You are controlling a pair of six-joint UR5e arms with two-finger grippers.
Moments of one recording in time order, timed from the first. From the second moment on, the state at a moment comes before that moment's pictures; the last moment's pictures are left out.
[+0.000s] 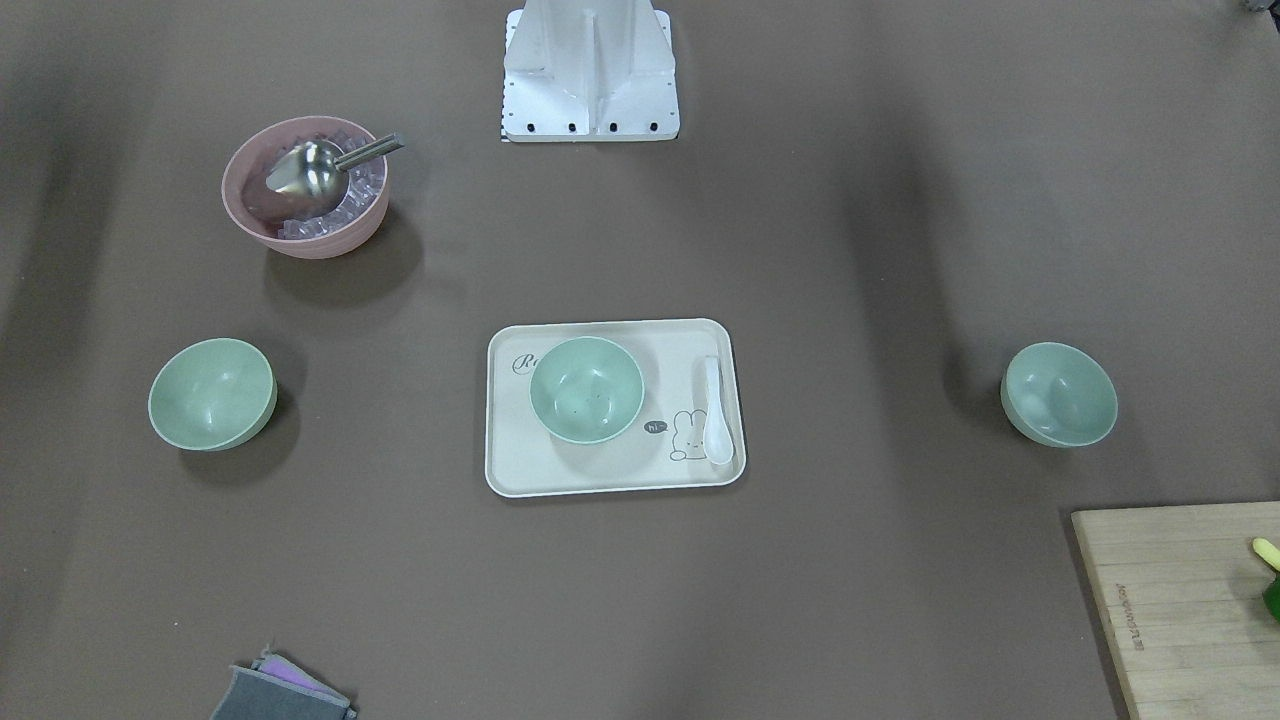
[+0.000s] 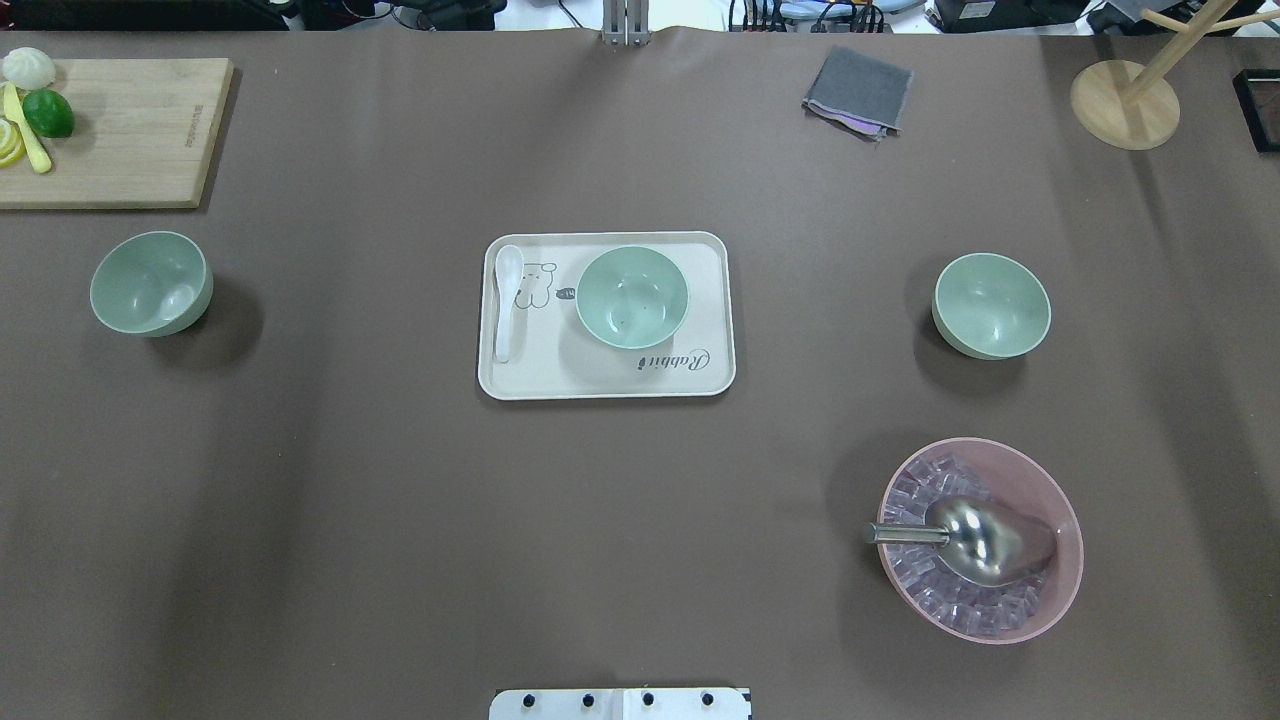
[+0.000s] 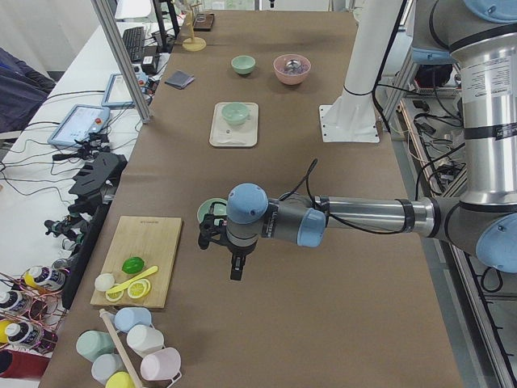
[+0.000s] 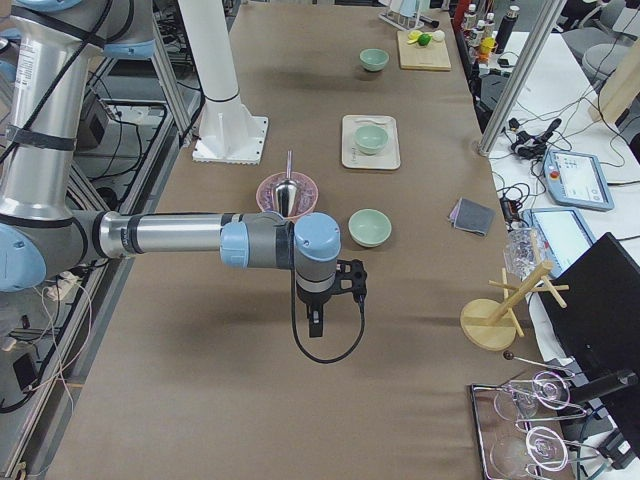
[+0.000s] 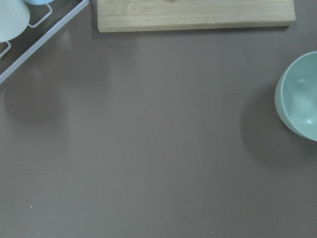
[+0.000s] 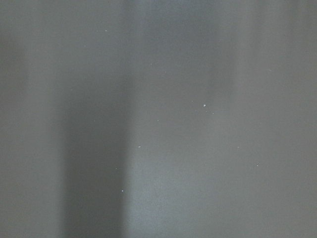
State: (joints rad) left arm -1.56 -1.39 -1.77 -1.77 -2.40 -0.08; right arm 1.54 -1.83 1.89 -1.61 2.33 -0.10
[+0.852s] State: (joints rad) left arm -1.56 -1.42 -1.73 -2.13 -2.40 -0.09; right arm 1.54 -1.83 1.91 -1.23 2.36 -0.08
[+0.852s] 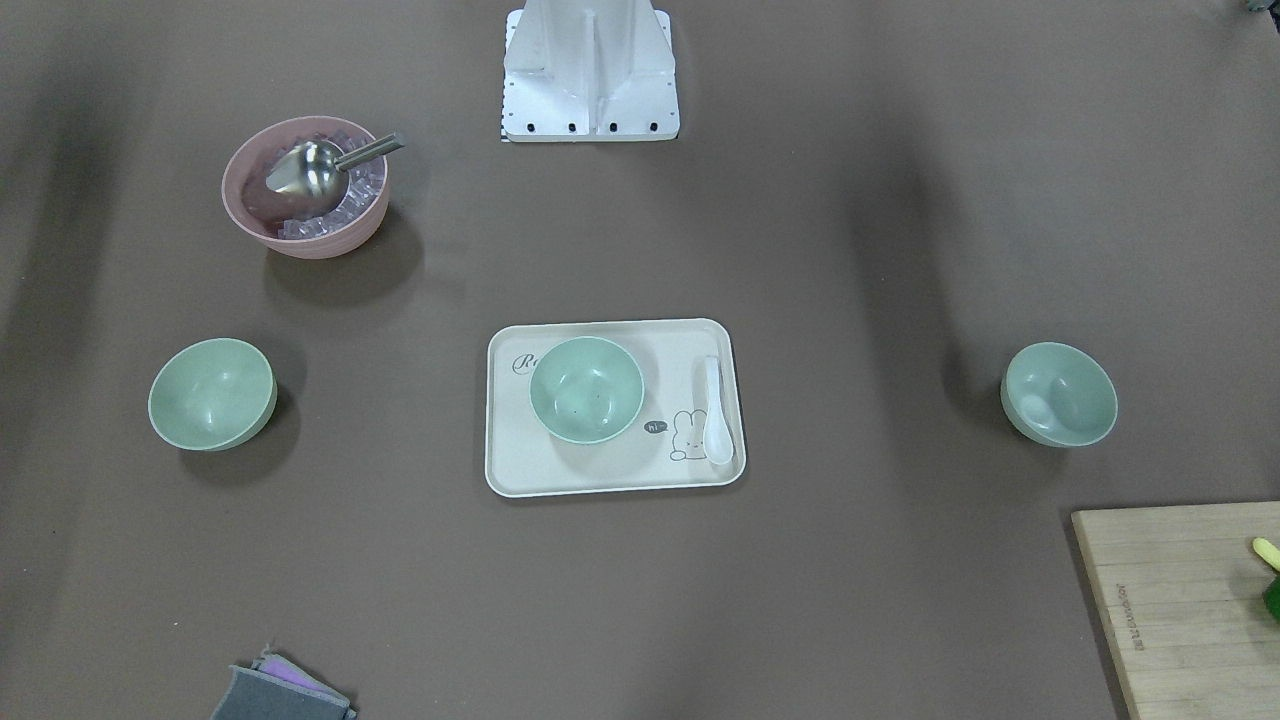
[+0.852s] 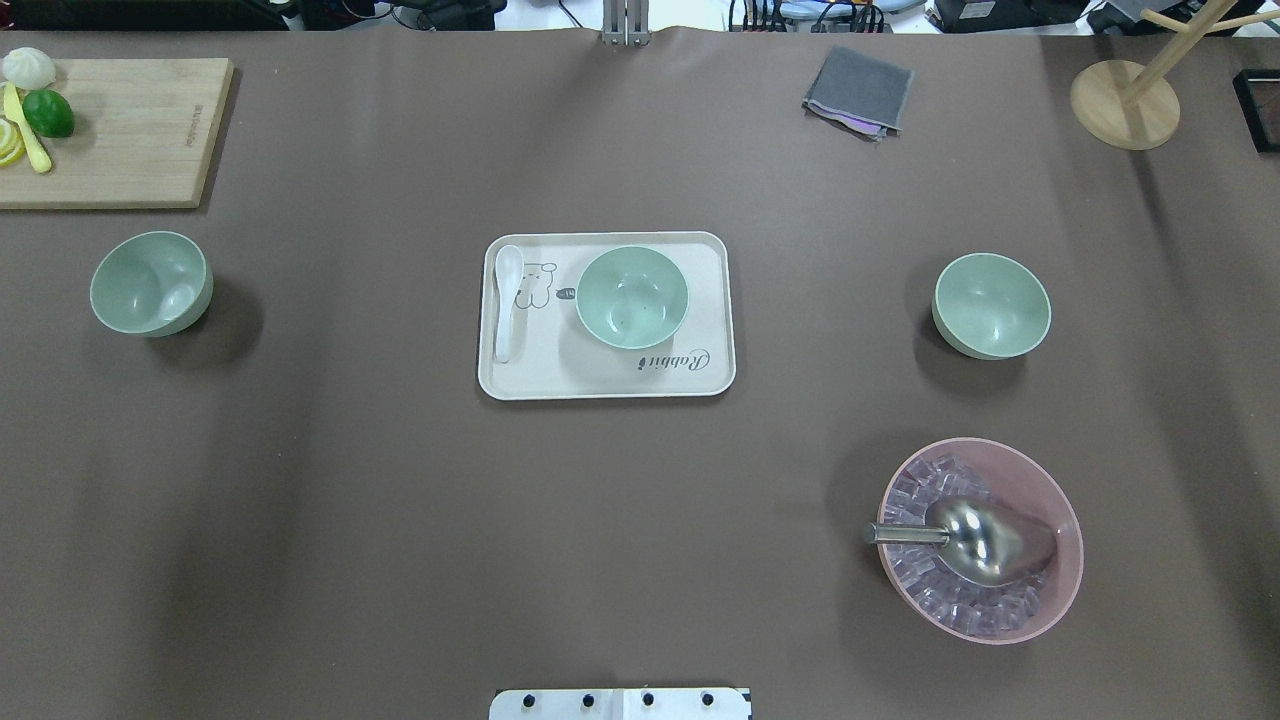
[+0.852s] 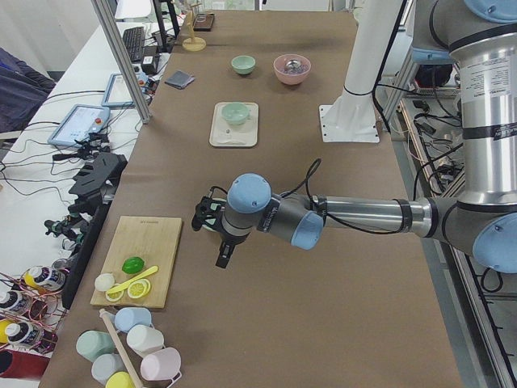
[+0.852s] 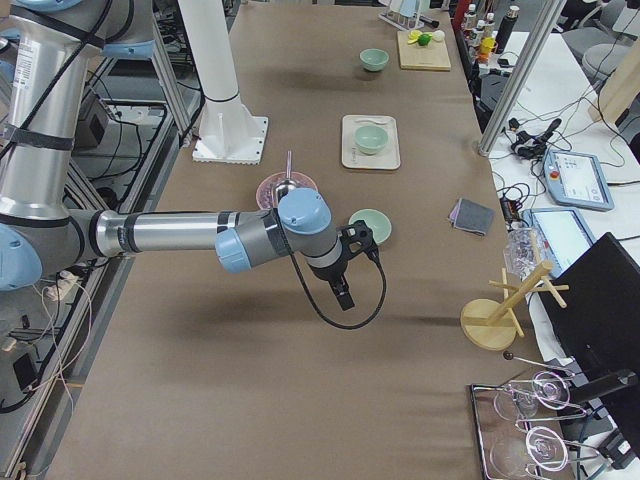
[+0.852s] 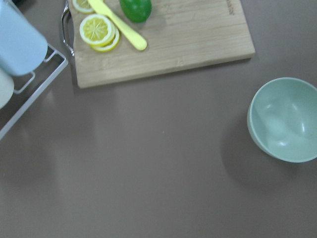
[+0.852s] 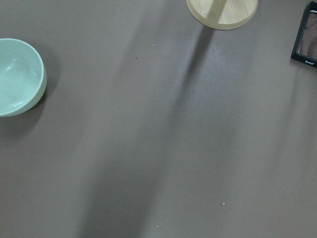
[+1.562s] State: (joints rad) left arm -1.54 -1.51 -1.51 -2.52 -2.39 -0.18; right arm 1.55 -1.80 1.89 -1.24 2.47 -0.07
